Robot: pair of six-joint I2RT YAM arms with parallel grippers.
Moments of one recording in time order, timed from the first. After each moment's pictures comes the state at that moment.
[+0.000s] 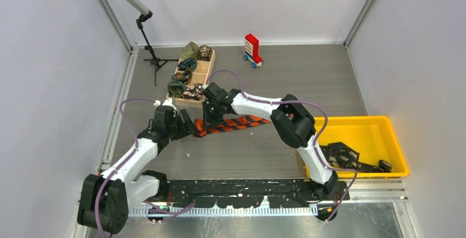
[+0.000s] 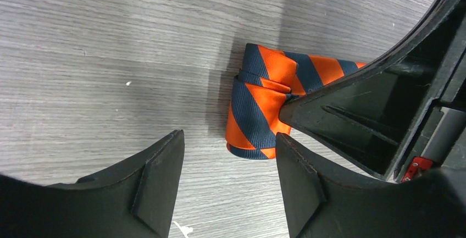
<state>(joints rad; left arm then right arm) -0.23 1.00 0.43 -0.22 0.08 -0.58 0.91 2.21 1.68 -0.46 -0.24 0.73</state>
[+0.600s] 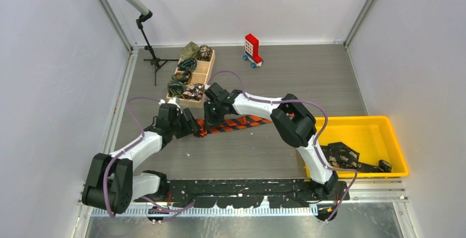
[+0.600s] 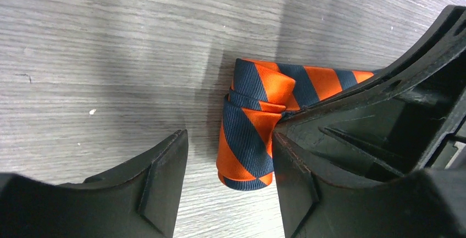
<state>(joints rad) -0.22 1.18 0.43 -0.07 0.16 -0.61 0.89 2.21 1.64 -0.42 -0.26 0.73</state>
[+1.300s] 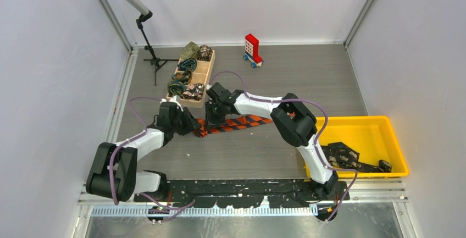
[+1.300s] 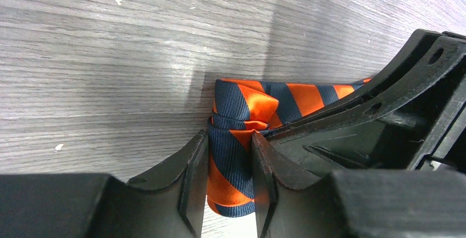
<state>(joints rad) -0.20 1.29 0.43 0.07 0.24 -0.66 0.88 2.21 1.61 -0.39 -0.29 0.74</state>
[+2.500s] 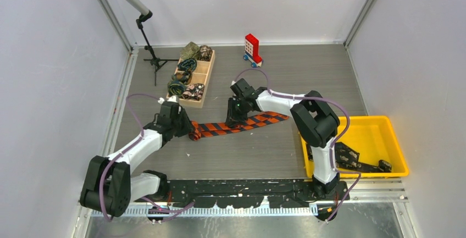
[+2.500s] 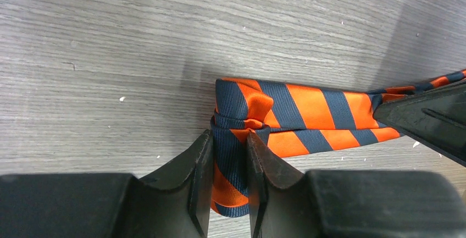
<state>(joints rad) -0.26 1.16 0.49 -0.19 0.05 -0.60 0.72 2.01 1.33 -0.37 -0.28 0.71</state>
